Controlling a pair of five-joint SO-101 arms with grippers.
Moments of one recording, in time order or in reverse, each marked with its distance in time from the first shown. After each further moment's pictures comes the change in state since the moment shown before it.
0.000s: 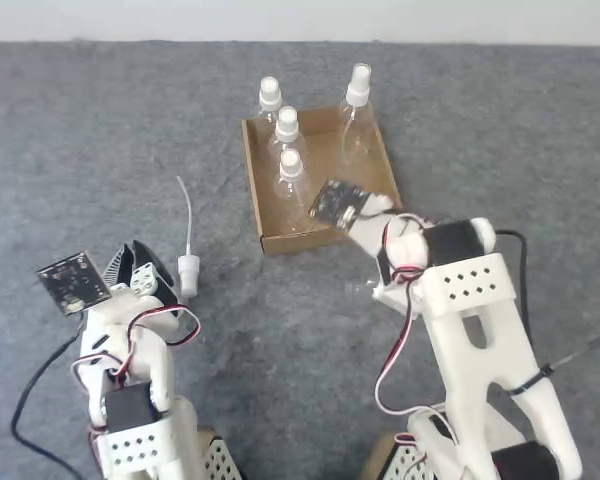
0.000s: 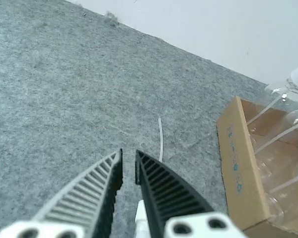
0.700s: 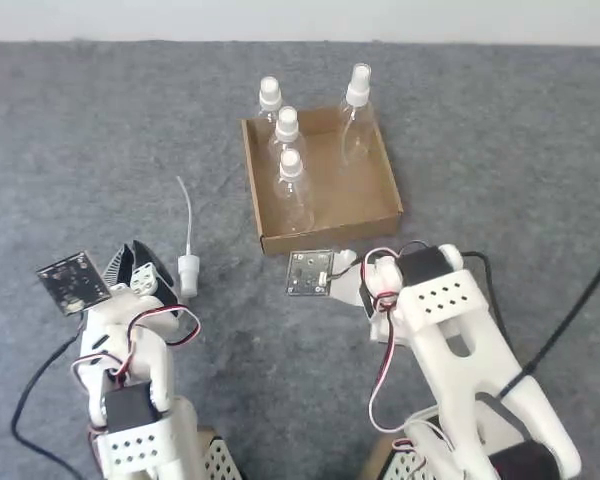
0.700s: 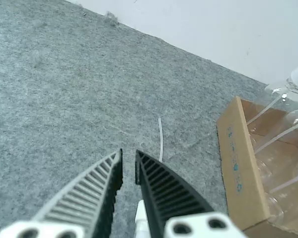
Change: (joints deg) left arm 0.0 0.0 0.0 0.0 0.0; right arm -4.8 0.0 14.0 -9.7 16.1
